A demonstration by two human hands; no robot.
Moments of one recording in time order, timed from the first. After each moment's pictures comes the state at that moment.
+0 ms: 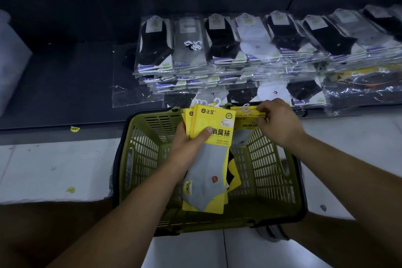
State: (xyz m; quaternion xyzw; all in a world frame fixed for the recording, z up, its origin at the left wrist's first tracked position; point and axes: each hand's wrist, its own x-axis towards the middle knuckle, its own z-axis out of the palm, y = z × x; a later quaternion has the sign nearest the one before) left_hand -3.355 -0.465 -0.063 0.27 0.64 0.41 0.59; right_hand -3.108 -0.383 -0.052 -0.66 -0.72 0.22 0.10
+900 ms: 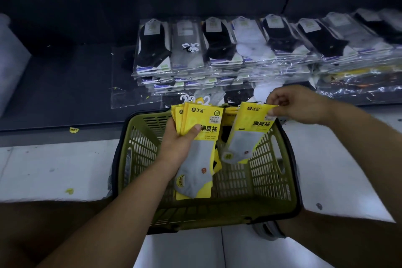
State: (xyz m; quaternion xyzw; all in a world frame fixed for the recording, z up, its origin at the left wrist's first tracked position) left_hand -3.372 -0.463 -0.066 0.31 0.67 0.41 0.53; right_hand -3.075 -0.355 0.018 -0.58 -0.69 0.42 0.07
